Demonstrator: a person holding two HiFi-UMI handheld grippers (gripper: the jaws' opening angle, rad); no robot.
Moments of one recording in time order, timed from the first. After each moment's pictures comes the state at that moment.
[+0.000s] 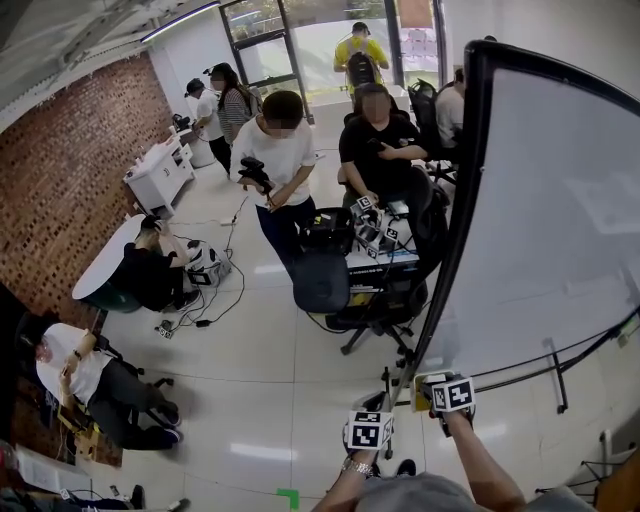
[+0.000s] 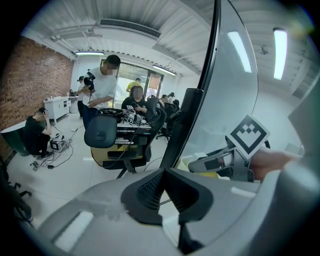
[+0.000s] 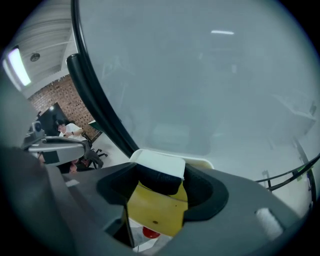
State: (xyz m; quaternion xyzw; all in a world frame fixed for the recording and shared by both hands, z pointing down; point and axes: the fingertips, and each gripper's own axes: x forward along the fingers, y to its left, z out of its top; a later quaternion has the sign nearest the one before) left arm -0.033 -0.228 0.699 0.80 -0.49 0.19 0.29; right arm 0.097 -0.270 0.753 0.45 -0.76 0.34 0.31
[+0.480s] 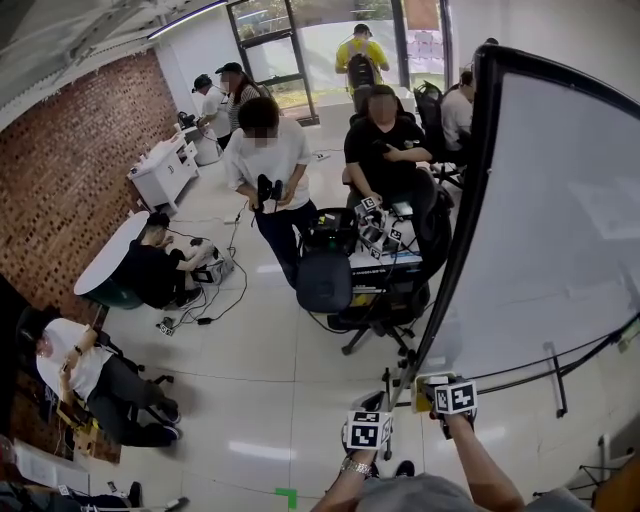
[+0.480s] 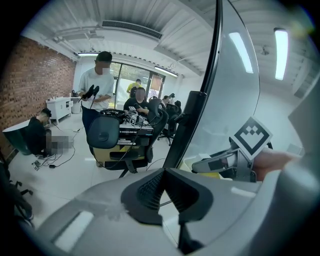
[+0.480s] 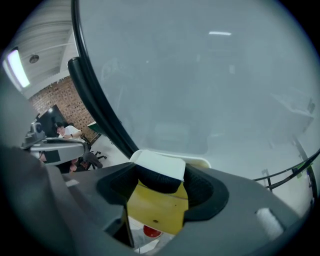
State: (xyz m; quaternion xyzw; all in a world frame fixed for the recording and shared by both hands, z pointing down) left arm -0.041 -0.230 0.697 0.79 -0.50 0.19 0.28; right arm 0.100 -0.269 0.748 0.46 -0.76 0.34 0.30
